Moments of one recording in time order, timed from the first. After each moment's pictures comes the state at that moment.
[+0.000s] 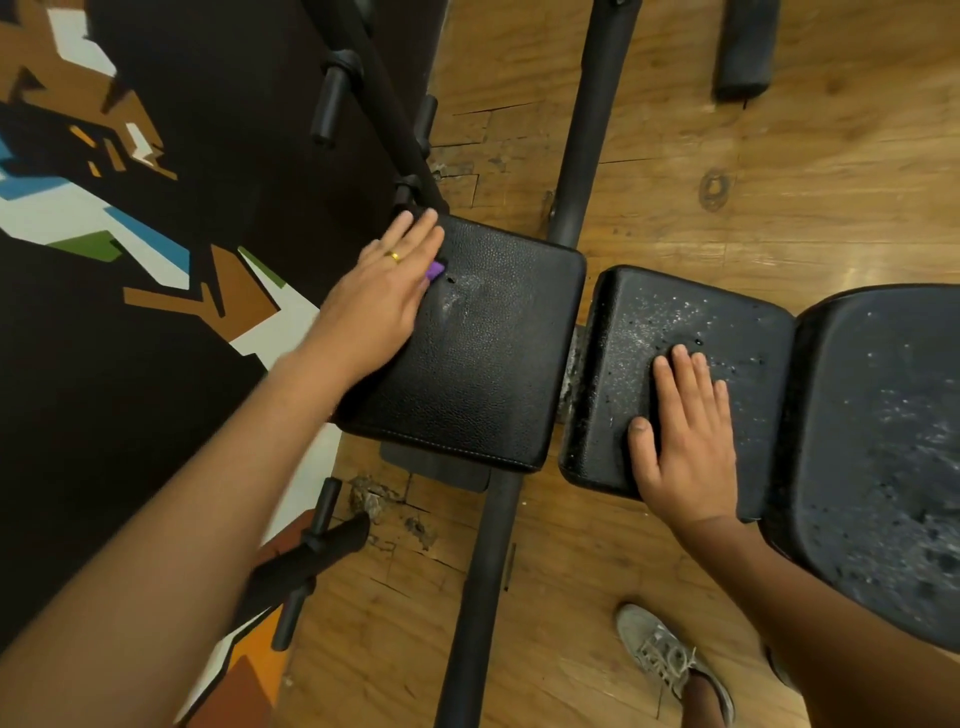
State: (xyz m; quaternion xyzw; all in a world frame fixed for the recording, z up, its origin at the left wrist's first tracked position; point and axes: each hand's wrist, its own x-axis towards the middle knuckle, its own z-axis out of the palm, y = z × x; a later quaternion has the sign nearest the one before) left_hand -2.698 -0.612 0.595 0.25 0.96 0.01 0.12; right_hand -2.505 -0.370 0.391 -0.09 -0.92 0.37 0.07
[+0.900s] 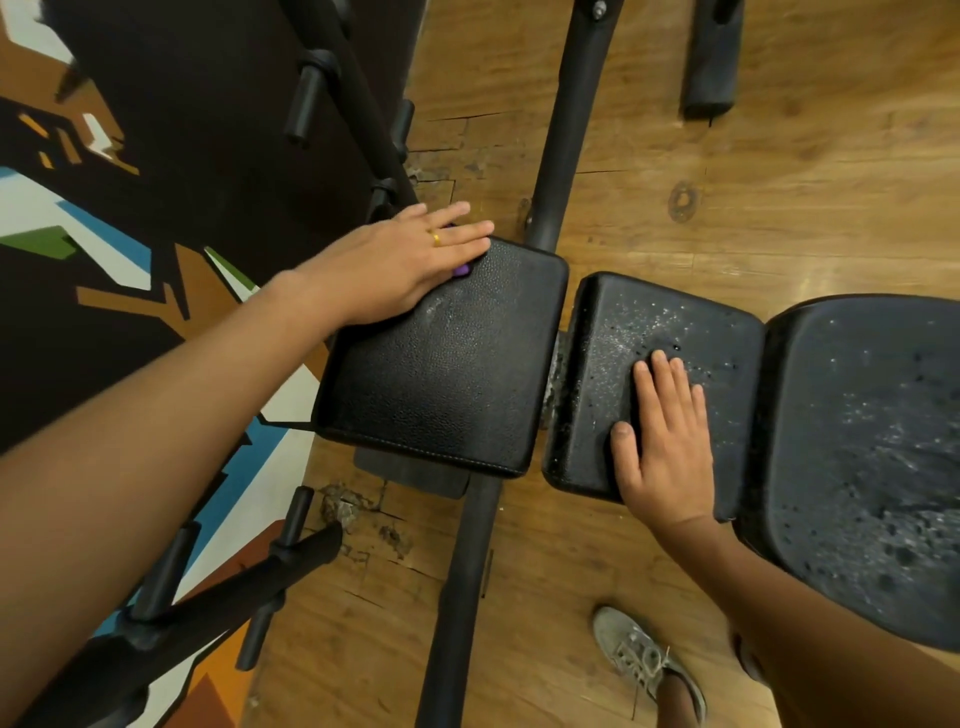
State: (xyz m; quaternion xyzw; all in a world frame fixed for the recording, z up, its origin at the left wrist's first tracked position) left_hand -2.746 -0.587 0.600 0.45 0.86 -0.14 0.21; right_hand -2.506 -0.370 0.390 -0.09 -0.93 0.36 0.07
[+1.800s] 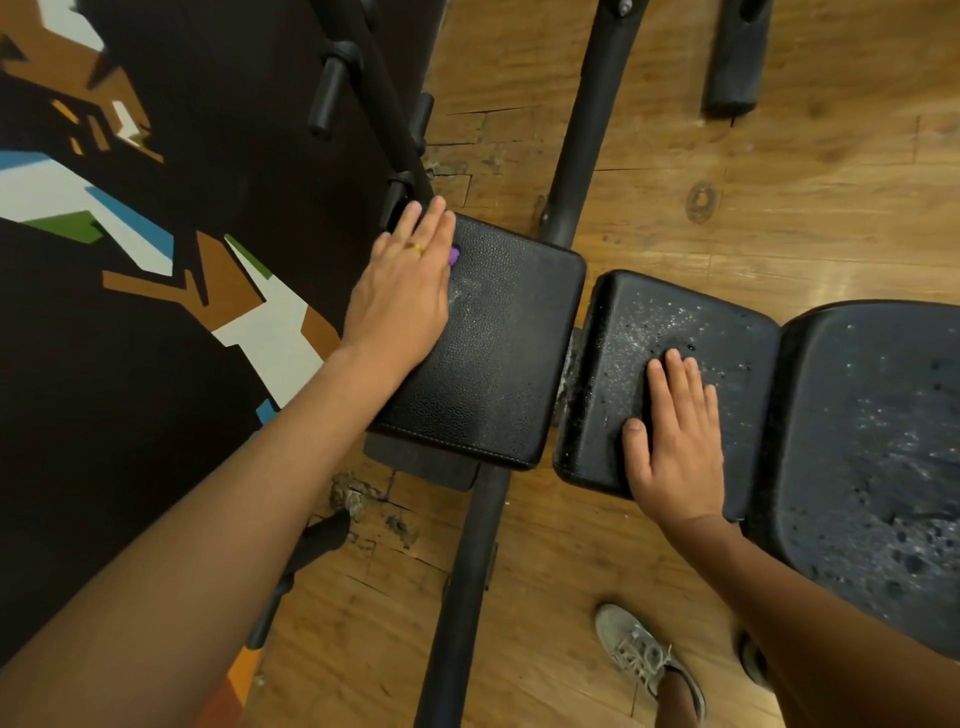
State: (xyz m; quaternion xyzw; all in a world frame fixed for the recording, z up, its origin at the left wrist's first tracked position) left_hand -2.692 -0.591 0.572 0.20 0.98 -0.04 0.05; right_hand -2.506 -0.370 0.389 -0.09 -0.93 0.36 0.07
